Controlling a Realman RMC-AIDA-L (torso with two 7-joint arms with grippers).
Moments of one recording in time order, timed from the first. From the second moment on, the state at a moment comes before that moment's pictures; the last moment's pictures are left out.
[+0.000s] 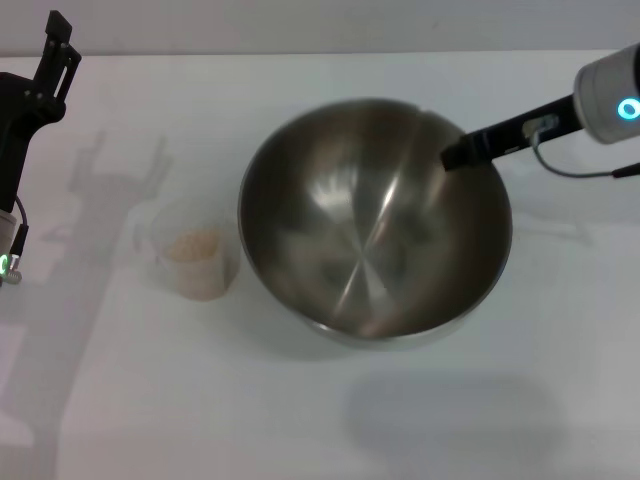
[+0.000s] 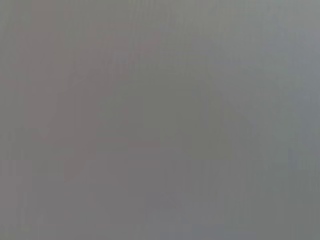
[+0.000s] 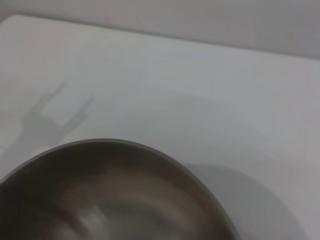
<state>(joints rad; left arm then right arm) -0.38 -2.08 -0.87 -0.32 2.31 1.39 -0.19 0.62 2.08 -1.20 -1.21 0.72 1.37 -0.47</state>
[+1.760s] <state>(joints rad) -0.37 -2.08 -0.85 -0.33 2.31 1.39 -0.21 0.71 2.08 -1.22 -1.17 0.71 1.25 -0.53</state>
